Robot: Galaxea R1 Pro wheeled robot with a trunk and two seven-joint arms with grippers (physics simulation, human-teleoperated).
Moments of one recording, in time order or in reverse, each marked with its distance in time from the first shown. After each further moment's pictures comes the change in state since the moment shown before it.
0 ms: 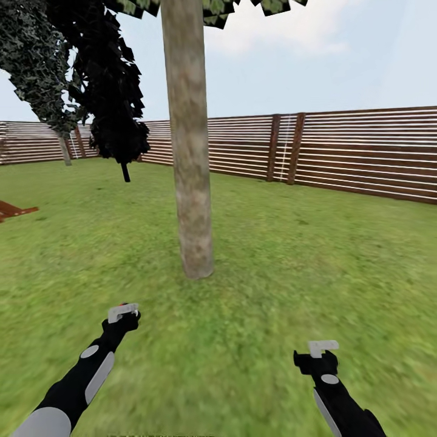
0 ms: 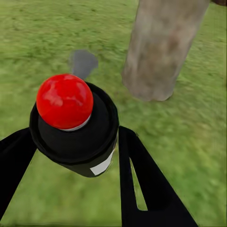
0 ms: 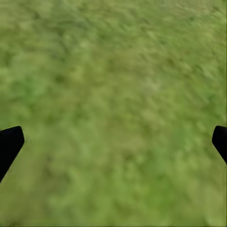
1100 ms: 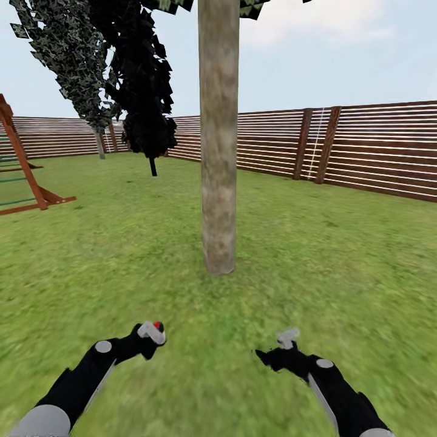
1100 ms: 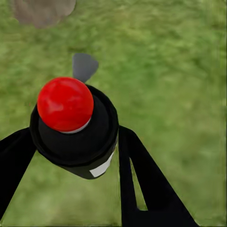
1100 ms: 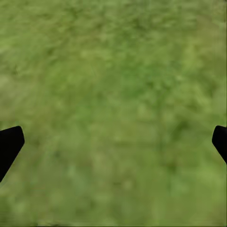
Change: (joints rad) left arm -0.006 0.019 -0.081 -0.040 -0.591 0.151 -0.551; right arm -0.043 -0.001 0.037 -0.048 -0.003 0.041 0.645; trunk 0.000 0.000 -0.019
